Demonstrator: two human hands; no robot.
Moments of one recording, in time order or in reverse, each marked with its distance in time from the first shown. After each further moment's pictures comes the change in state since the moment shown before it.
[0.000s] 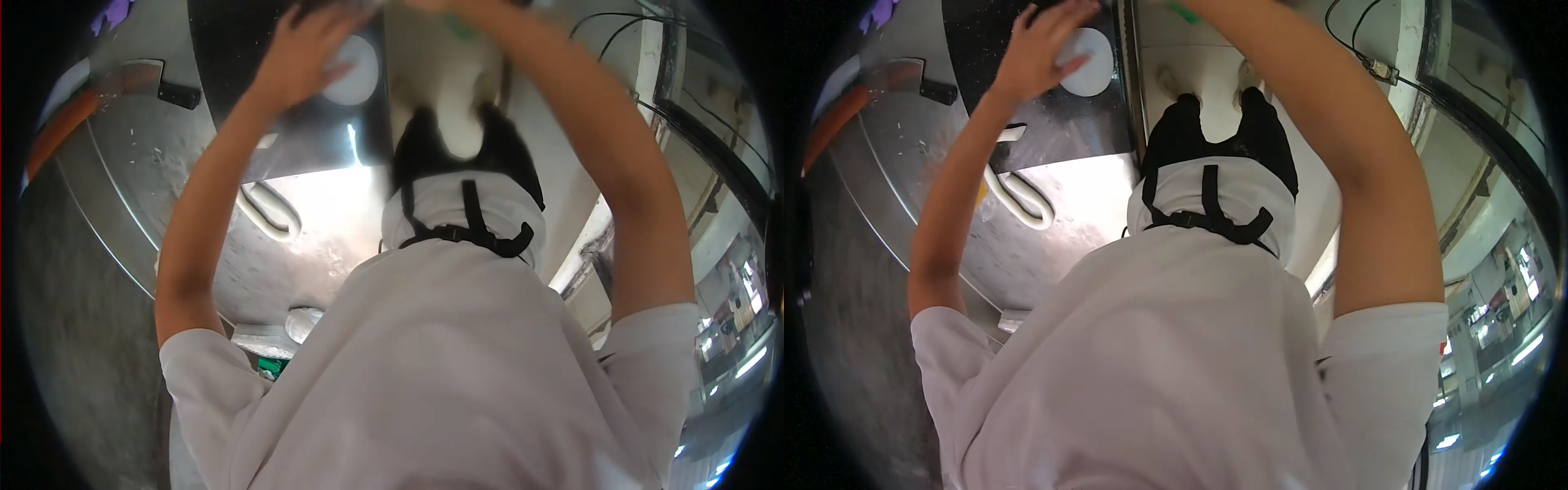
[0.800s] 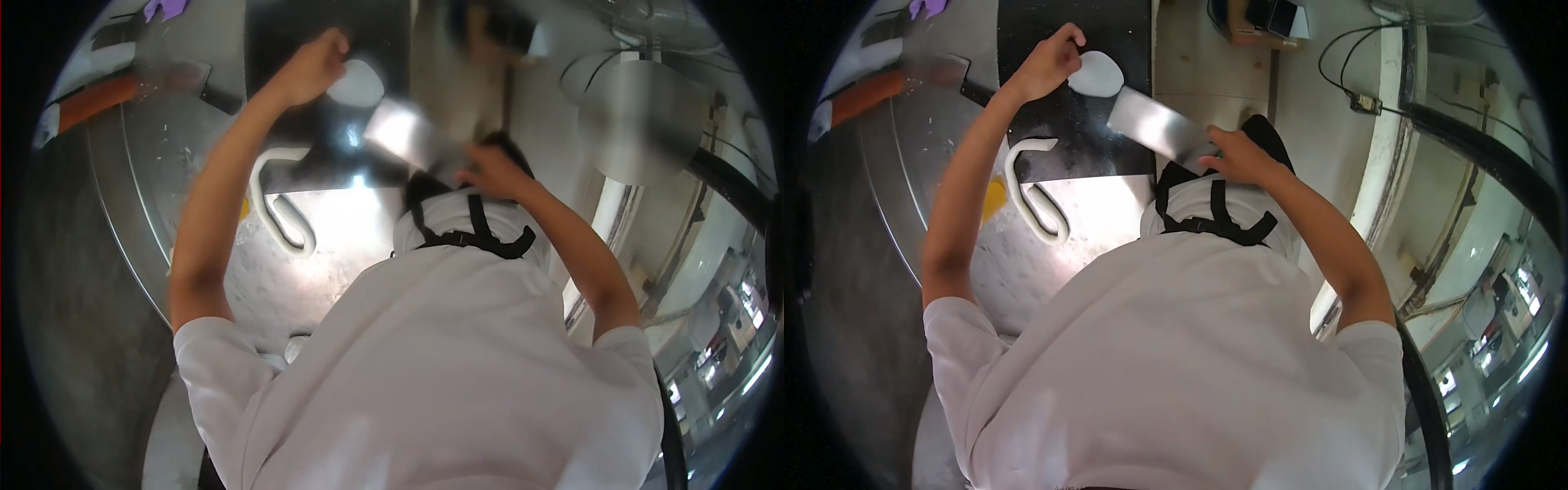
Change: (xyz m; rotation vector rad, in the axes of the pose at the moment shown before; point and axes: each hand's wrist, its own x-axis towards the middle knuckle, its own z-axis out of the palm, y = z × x) left_hand -0.009 -0.025 -0.060 -0.599 -0.120 -0.328; right_hand -0.228 -0.097 -0.015 -0.076 -0.580 0.484
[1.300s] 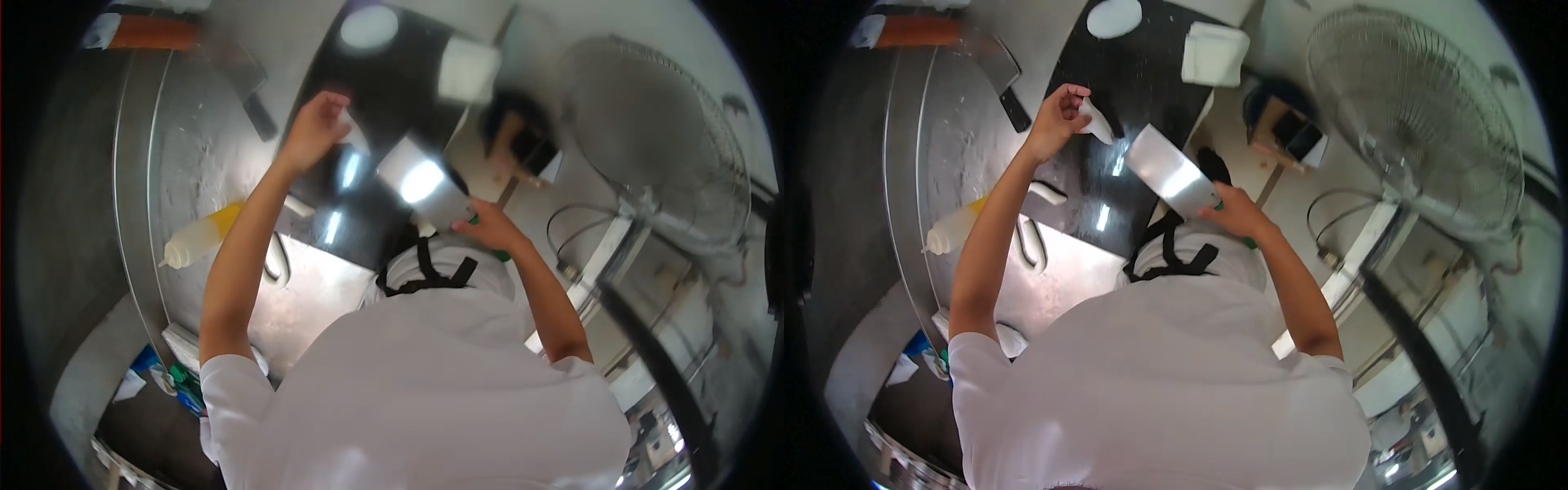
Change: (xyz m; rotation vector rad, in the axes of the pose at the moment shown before) left_hand -0.011 -0.029 -0.017 -0.770 0.579 -0.422; right_hand 0.110 -0.009 -0.137 0.028 -0.143 -0.064
